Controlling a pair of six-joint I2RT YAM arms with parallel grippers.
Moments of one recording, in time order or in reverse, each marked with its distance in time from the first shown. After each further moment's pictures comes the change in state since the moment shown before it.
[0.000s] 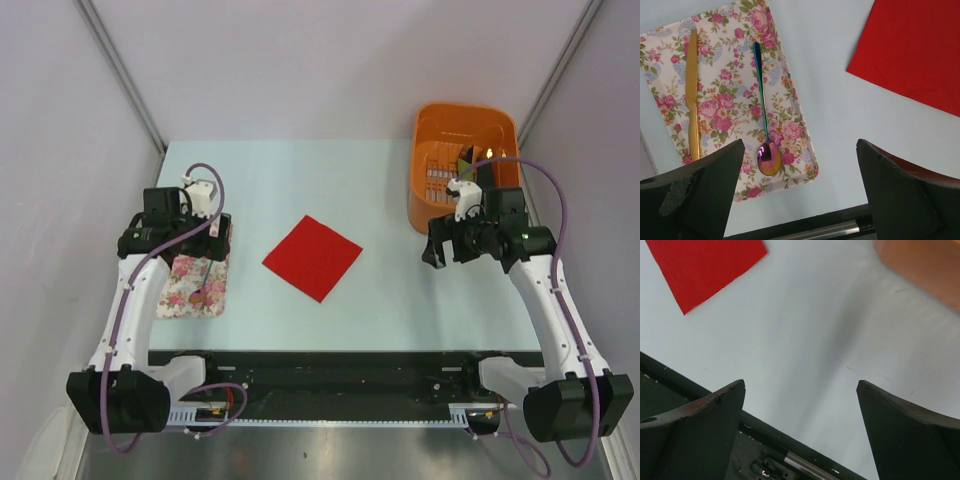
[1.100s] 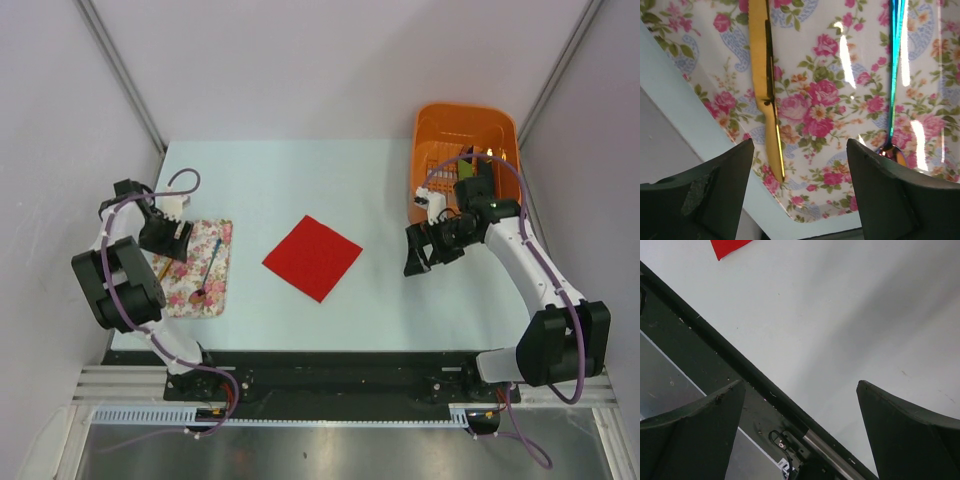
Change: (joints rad) left arm 0.384 0.632 0.183 0.002 0.047 0.505; right arm 0.080 0.295 0.078 -0.135 -0.182 -0.111
